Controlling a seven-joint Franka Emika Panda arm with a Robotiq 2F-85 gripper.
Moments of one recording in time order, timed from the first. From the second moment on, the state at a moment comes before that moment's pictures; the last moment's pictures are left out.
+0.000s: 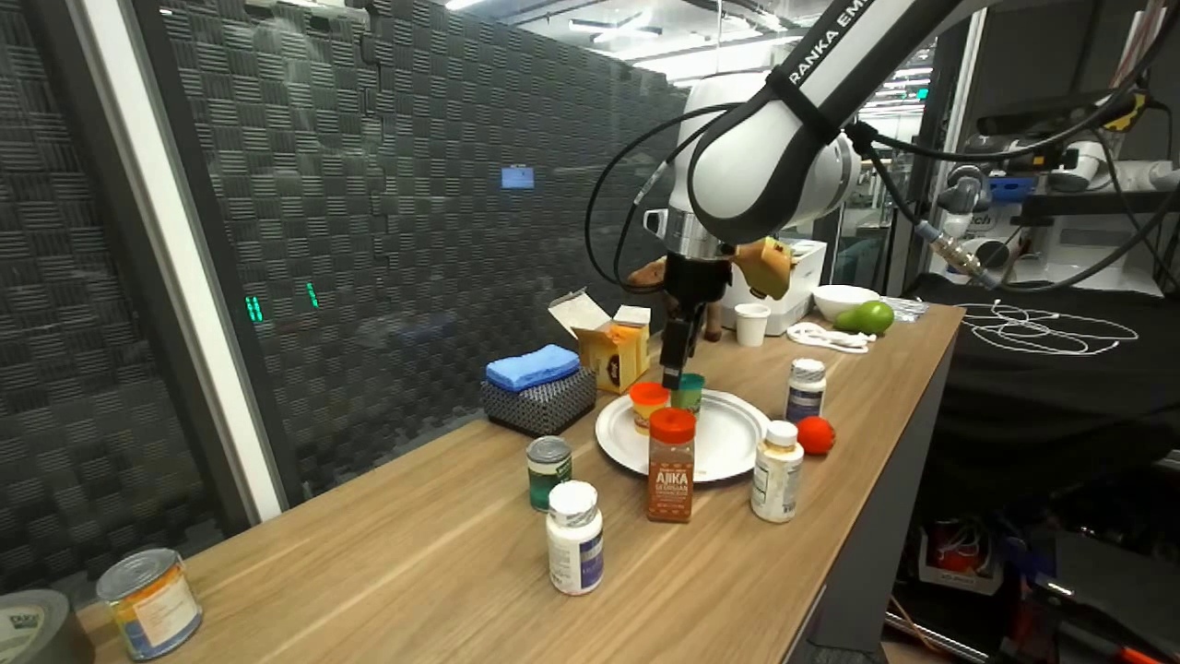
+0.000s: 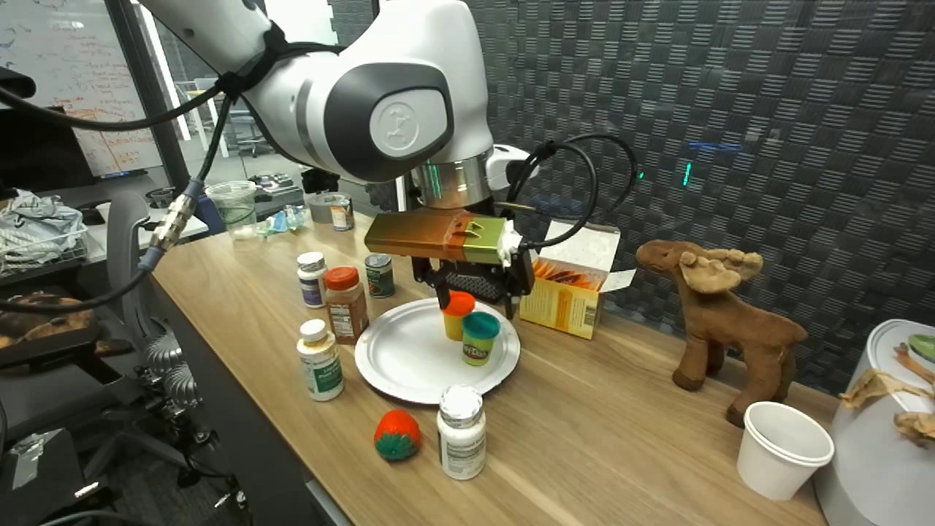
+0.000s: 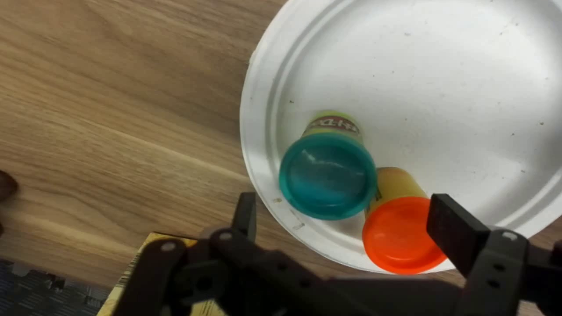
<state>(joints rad) -0.11 0.31 0.01 -2.11 -0.07 2.60 -0.44</state>
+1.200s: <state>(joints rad) -0.14 0.10 -0.15 -2.20 -0.07 2.22 0.12</state>
